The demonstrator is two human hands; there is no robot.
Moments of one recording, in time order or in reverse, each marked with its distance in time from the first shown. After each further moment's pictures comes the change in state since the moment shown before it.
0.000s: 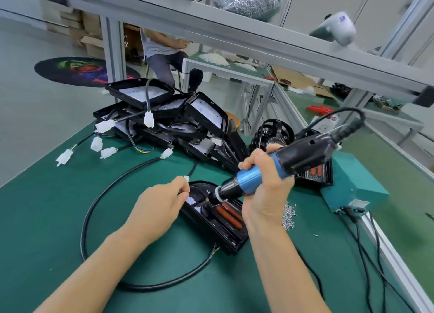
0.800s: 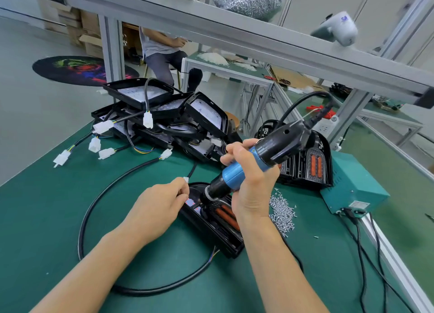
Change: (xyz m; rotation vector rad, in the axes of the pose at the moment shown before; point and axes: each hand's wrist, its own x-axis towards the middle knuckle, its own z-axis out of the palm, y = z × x) left_hand 0.005 -0.005 -0.001 -0.038 -0.045 0.042; right_hand 0.004 0.012 0.013 -0.110 -0.157 0.002
